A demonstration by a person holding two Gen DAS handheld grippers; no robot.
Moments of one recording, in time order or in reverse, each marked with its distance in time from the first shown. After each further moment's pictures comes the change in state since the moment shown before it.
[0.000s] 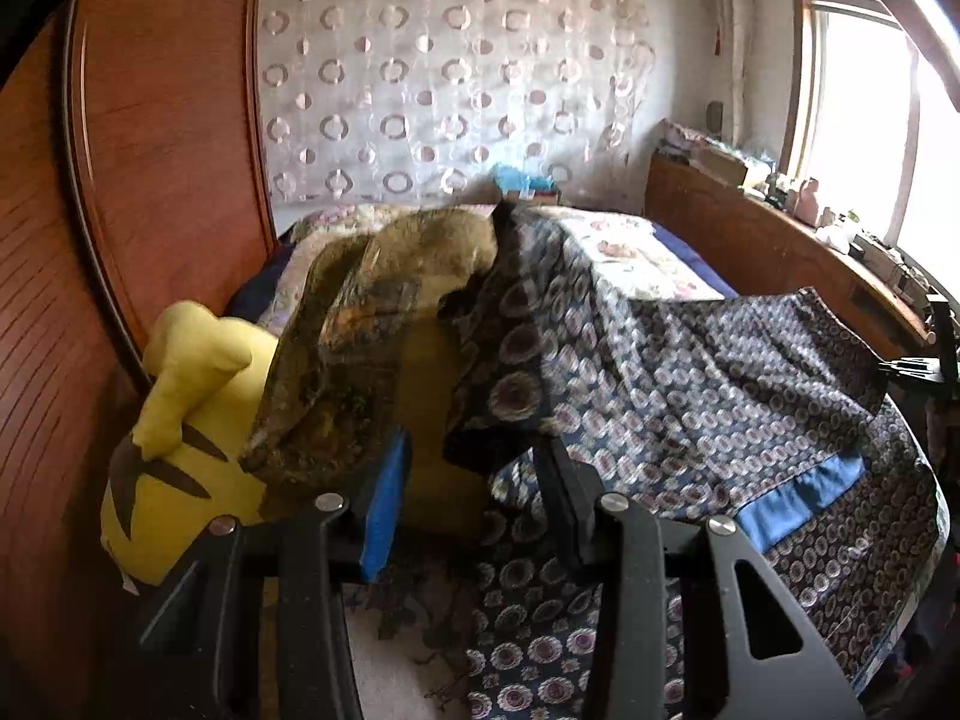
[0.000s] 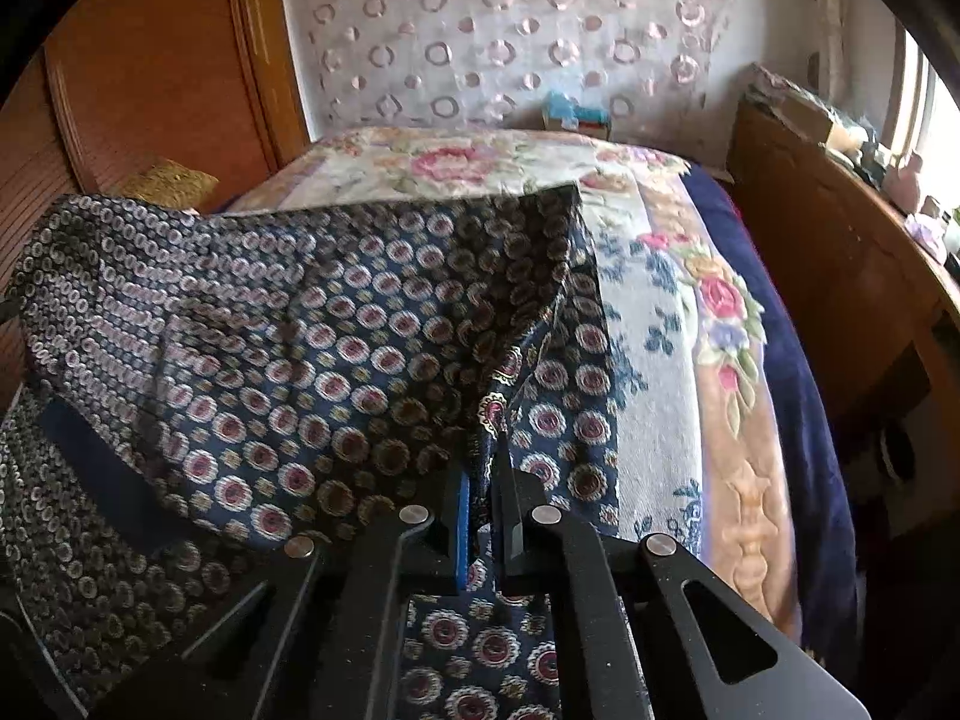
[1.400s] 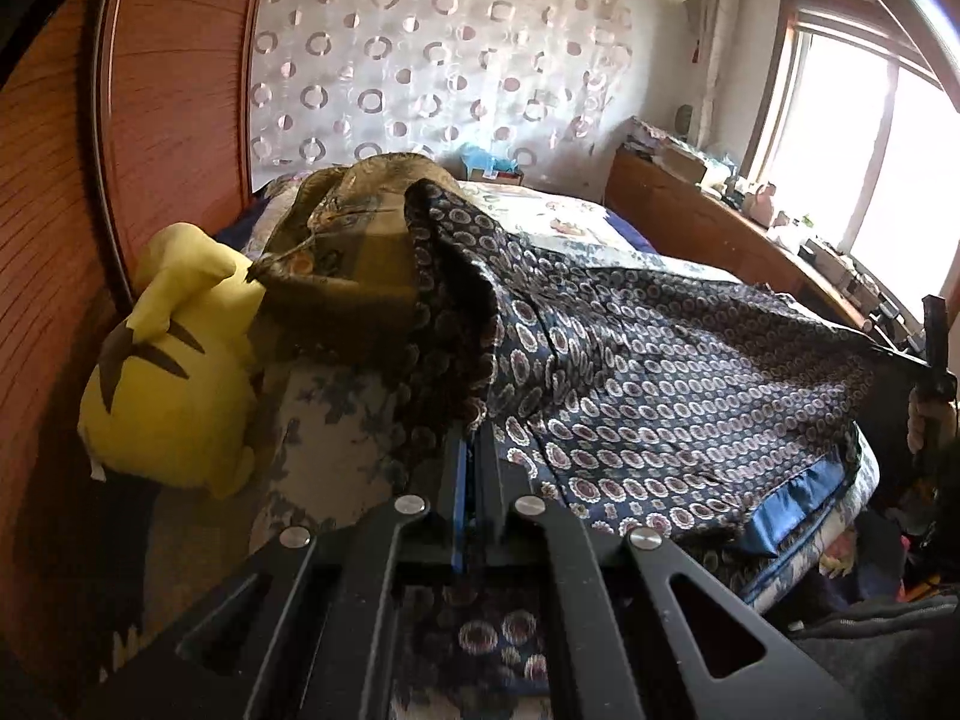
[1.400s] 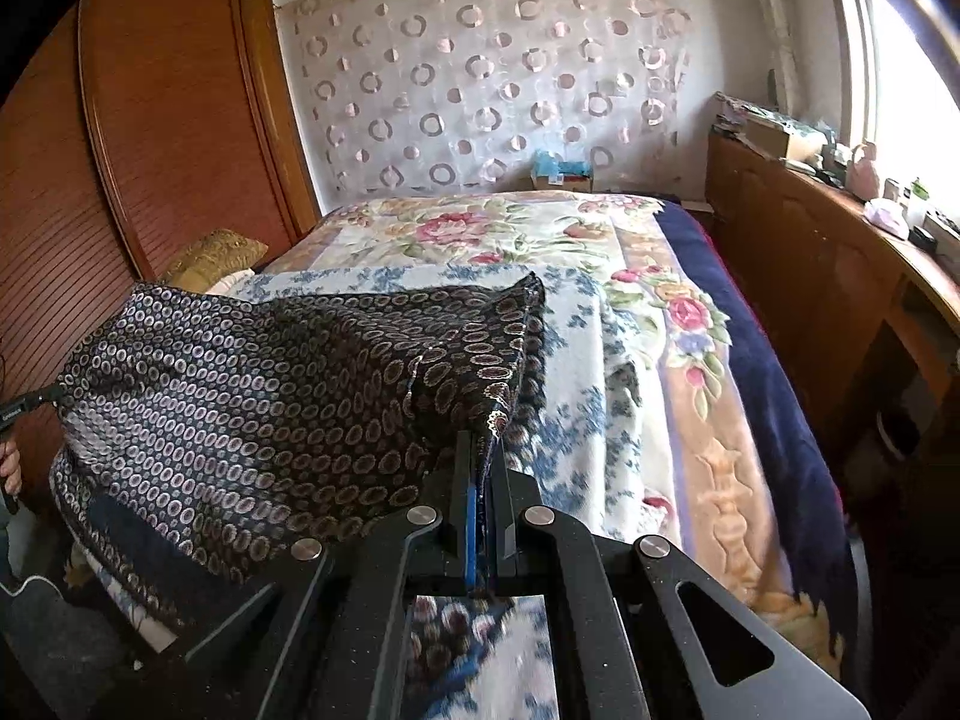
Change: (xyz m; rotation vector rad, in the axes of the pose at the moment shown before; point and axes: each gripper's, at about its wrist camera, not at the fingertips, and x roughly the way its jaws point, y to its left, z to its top) left arm -0.077 -0.011 -0.074 -0.069 0.058 -0.114; right arm -0.137 -0.011 -0.096 0.078 -0.151 0.028
